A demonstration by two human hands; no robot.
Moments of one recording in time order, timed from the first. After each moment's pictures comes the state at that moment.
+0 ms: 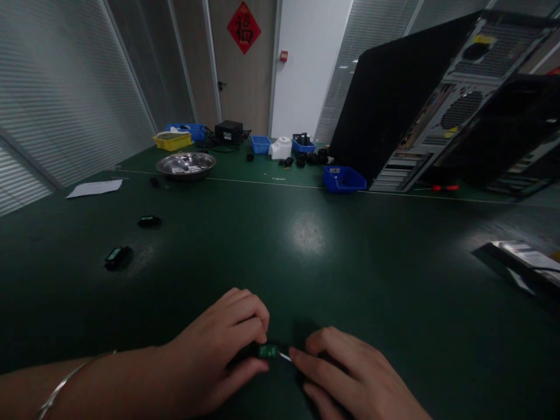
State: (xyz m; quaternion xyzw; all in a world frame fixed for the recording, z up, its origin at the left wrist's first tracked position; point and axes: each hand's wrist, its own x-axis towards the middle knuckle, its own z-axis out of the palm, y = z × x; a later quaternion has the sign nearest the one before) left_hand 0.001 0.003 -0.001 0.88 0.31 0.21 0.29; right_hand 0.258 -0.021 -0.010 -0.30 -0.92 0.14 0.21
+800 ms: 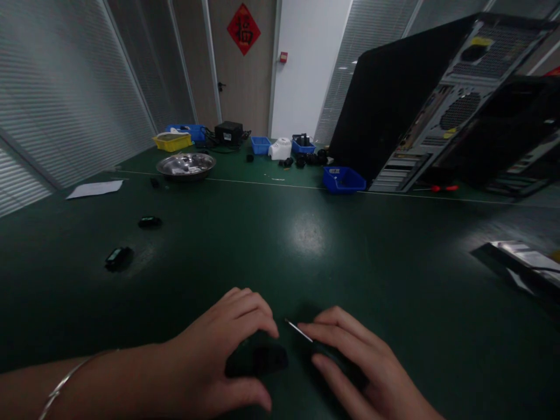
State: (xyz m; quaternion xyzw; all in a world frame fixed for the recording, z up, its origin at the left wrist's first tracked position) left_hand 0.002 0.007 0.007 0.86 0.30 0.19 0.35; right_hand 0.260 -0.018 0.008 -0.36 -0.82 0.34 0.30
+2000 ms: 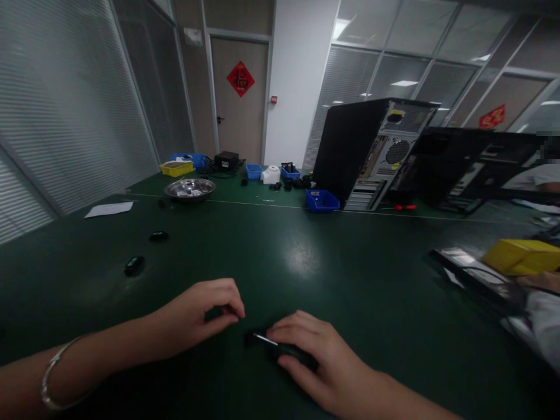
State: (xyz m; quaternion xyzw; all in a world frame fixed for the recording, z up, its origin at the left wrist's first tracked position) left_hand -0.027 0.004 0.029 0.88 0.31 0.19 0.29; right_hand 0.254 -0.036 0.021 -0.29 -0.87 0.33 0.24
